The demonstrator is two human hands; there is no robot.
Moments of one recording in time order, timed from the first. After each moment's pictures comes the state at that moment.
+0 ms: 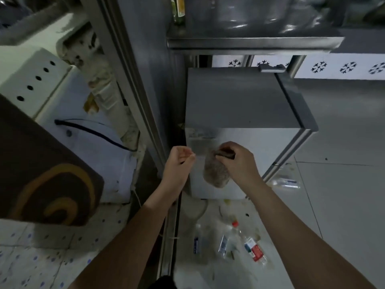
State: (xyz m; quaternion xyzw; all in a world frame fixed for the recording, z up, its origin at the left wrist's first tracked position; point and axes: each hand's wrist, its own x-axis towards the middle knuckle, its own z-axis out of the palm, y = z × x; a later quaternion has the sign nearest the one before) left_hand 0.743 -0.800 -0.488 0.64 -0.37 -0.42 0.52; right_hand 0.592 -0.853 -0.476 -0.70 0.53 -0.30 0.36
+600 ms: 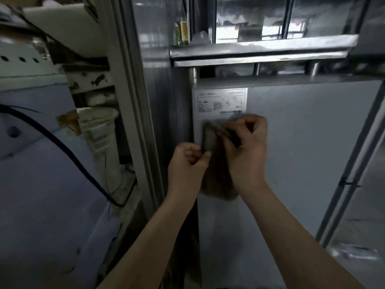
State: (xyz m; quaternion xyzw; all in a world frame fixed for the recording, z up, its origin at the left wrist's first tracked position) left_hand 0.767 -0.889 -0.665 0.52 -0.47 -0.22 0.68; right_hand 0.667 -0.926 -0.646 -0.65 0.32 -0.69 0.07
